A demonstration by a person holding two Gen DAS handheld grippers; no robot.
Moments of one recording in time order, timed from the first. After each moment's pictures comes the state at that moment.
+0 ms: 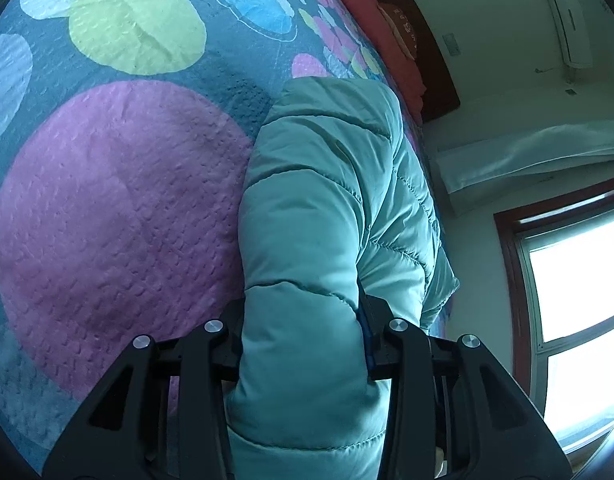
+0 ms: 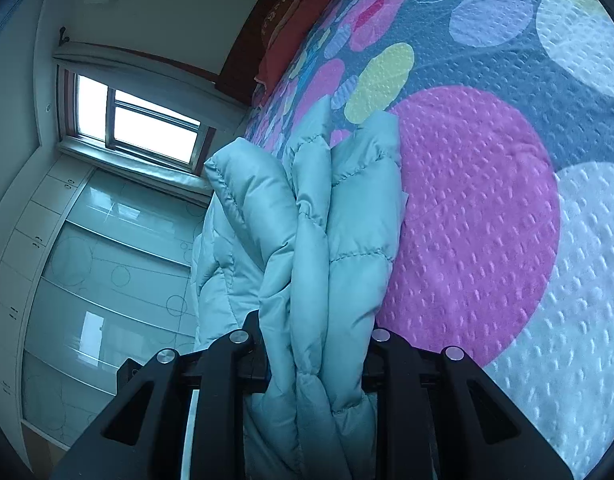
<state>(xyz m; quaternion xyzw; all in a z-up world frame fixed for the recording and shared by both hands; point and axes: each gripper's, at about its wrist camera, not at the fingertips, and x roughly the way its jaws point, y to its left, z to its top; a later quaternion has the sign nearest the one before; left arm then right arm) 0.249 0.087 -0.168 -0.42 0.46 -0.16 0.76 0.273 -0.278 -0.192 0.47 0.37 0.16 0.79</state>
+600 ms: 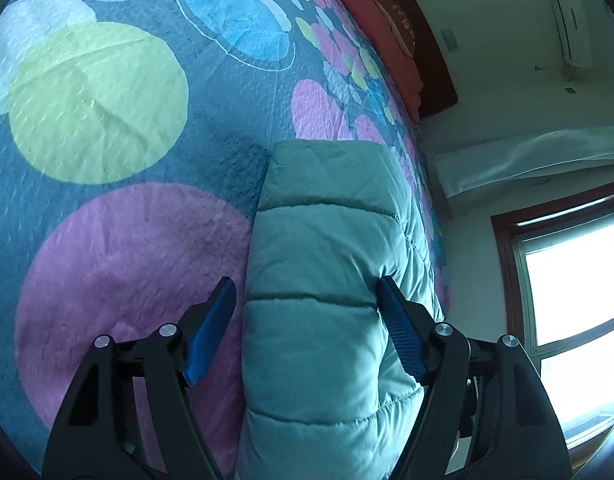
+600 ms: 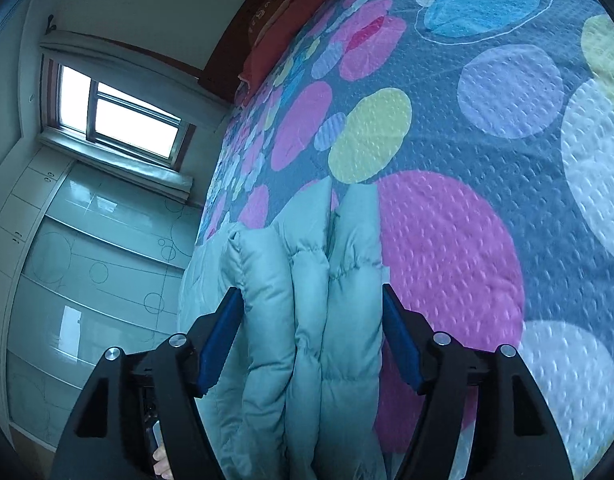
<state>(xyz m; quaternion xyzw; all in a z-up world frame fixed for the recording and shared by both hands) 0.308 0.121 -0.167 -0.41 0.48 -0.17 0.76 0.317 -0.320 -0.168 0.45 0.40 0.13 0.79</state>
